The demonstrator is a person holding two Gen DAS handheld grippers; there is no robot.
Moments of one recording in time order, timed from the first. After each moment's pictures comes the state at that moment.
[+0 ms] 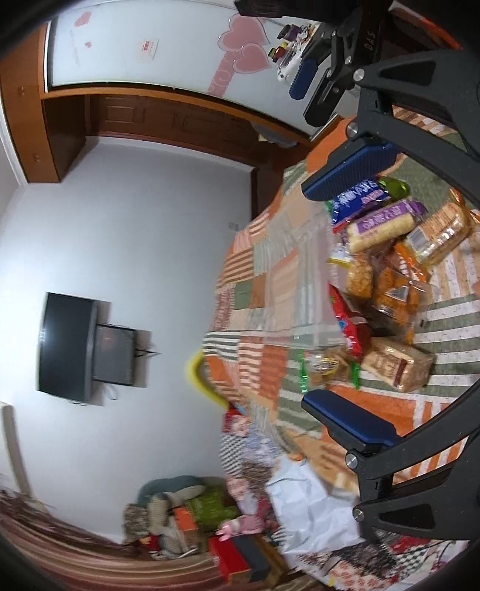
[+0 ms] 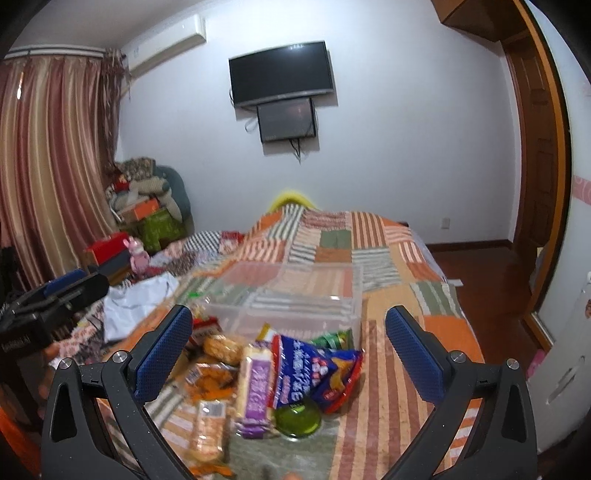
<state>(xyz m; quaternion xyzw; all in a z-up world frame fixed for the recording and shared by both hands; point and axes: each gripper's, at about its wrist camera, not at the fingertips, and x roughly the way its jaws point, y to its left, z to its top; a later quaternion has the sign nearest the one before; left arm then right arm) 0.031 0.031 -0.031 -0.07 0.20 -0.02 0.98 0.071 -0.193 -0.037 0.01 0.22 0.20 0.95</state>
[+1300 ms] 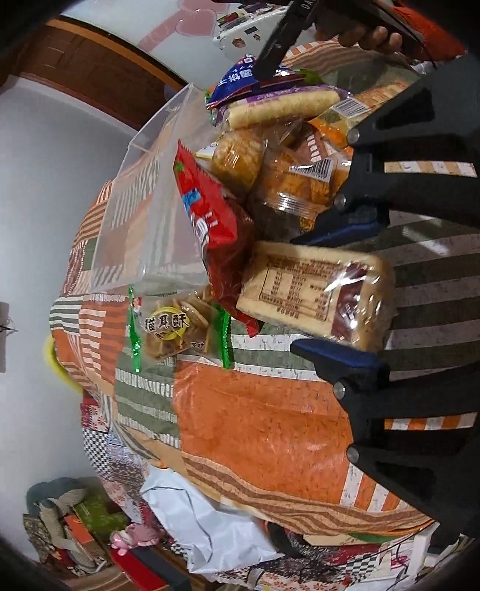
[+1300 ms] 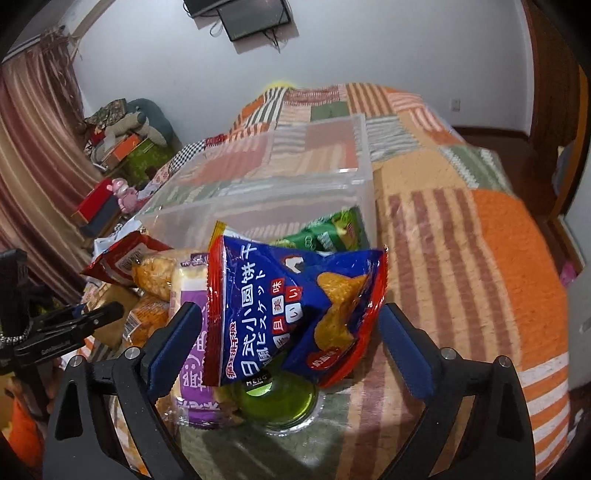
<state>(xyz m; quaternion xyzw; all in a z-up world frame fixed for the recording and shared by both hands) 0.120 0.082 -0.162 -0.10 0.46 -0.01 0.88 0.155 -0.191 -0.126 0.07 0.44 0.22 0.87</state>
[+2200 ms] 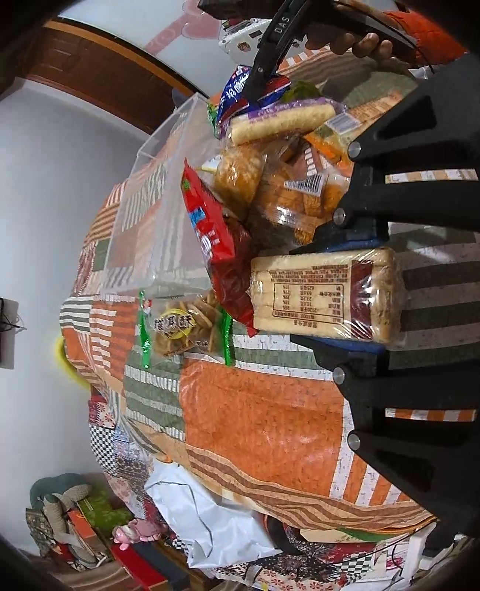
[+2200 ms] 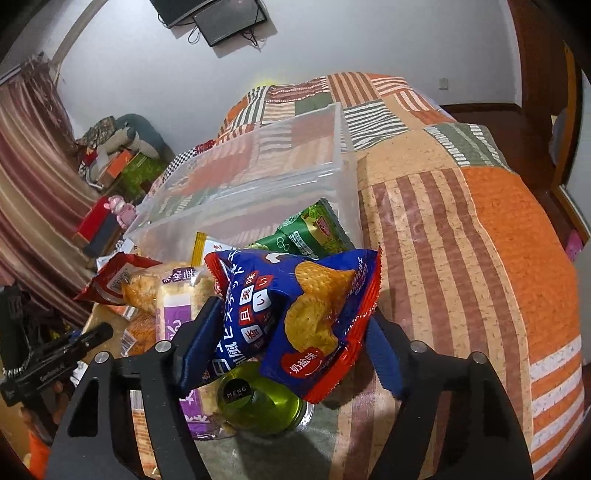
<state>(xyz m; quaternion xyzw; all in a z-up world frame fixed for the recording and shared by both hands) 0.101 0.078 -0.147 -0.10 0.44 -0.01 0.89 0.154 -0.215 -0.125 0.12 0.44 0.21 0.86</state>
